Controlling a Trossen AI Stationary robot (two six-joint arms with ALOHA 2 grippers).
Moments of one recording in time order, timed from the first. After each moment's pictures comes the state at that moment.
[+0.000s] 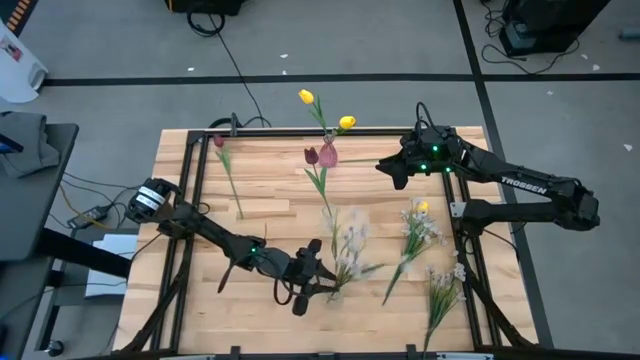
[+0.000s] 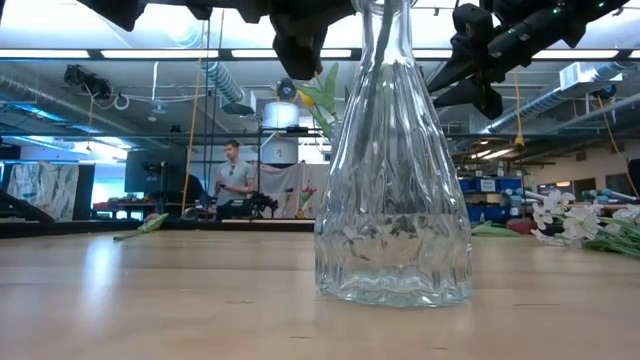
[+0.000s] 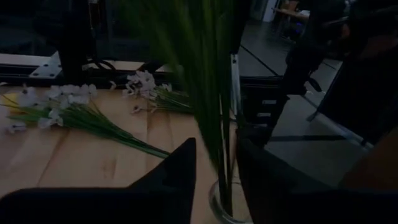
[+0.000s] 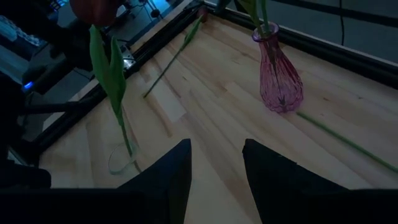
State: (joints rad) left arm -0.43 1.77 0.94 0.68 -0.17 -0.19; right arm -0.50 0.93 0.73 -0.31 -0.23 0.44
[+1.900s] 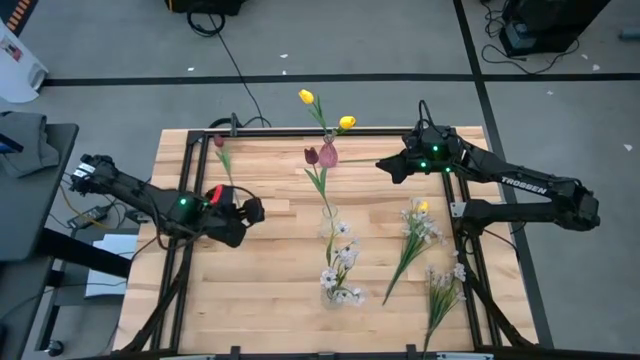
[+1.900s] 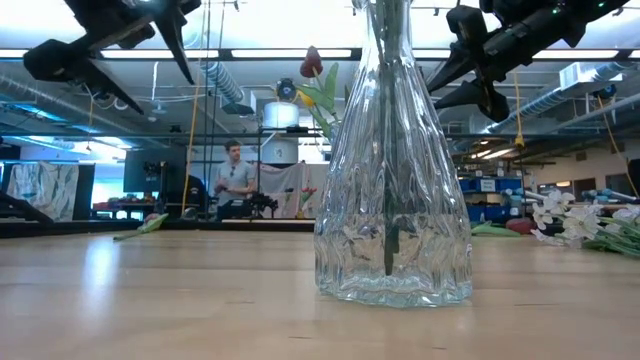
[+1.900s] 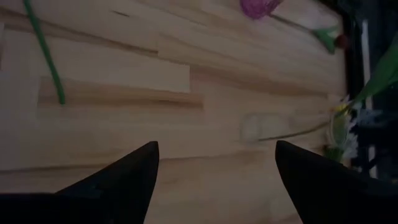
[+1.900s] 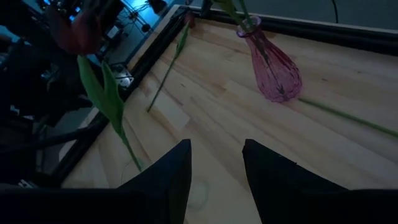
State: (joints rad) left arm -0.38 1.10 0.94 -0.96 -0.60 -1.97; right arm -0.50 0.93 0.73 -0.31 -0.20 0.64
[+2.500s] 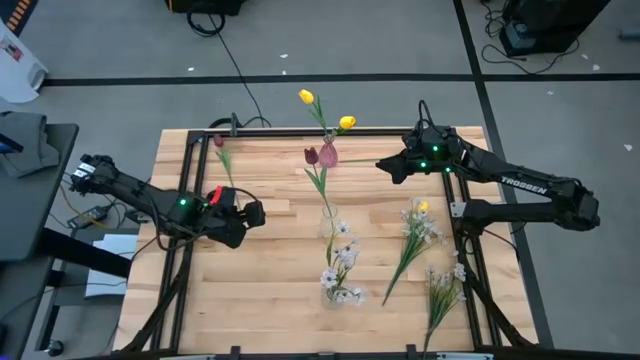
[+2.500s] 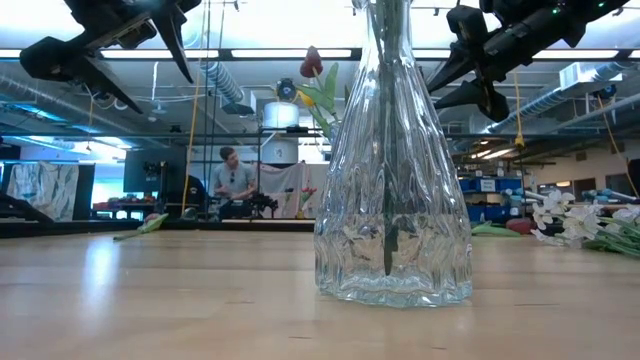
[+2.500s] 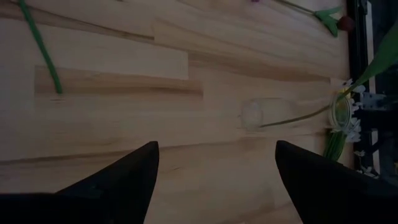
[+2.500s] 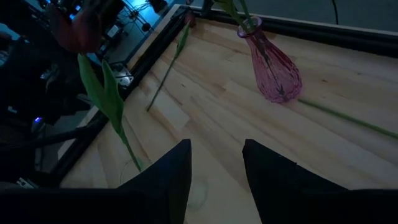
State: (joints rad) left arm -0.38 1.10 0.94 -0.94 -0.56 -1.94; right arm -0.50 0.93 0.73 -0.31 -0.20 0.63
